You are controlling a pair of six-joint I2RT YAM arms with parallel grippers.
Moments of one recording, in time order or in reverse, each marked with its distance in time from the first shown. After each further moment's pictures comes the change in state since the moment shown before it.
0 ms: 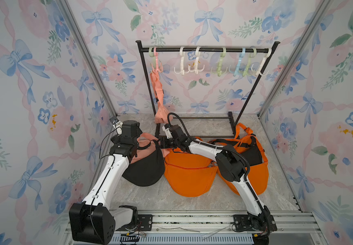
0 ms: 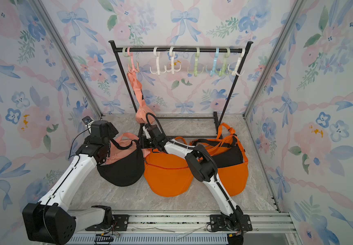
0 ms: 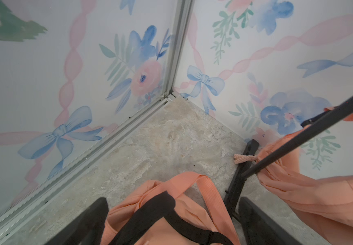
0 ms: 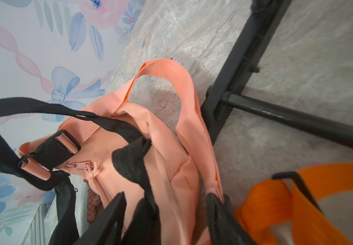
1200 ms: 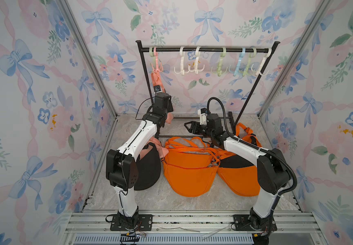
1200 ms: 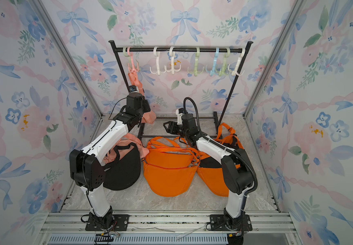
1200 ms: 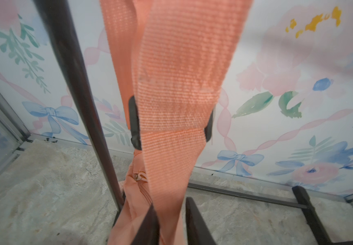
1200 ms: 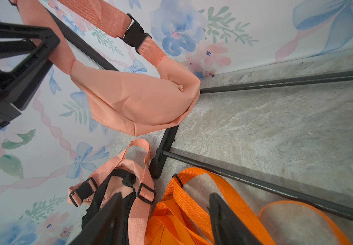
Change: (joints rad) left arm -0.224 0.619 0.697 0.111 0.201 0.189; right arm -0.250 -0.515 -0.489 0.182 0.026 0.022
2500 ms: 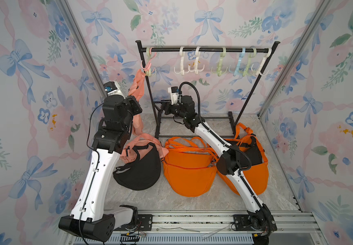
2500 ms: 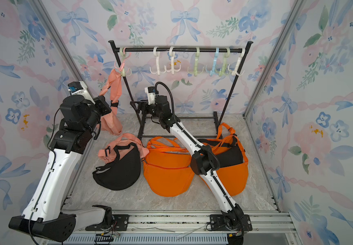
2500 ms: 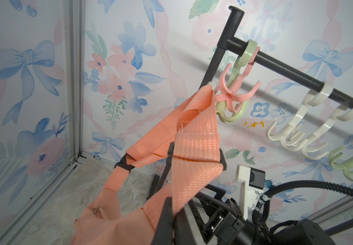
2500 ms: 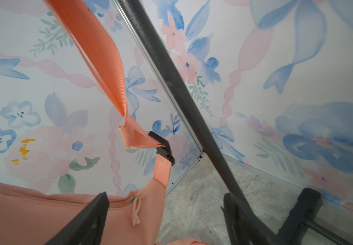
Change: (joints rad) left arm 0.203 -0.614 -0.162 -0.231 0.155 -0.052; right arm 0.153 0.776 1.333 -0.142 -0.136 -0.068
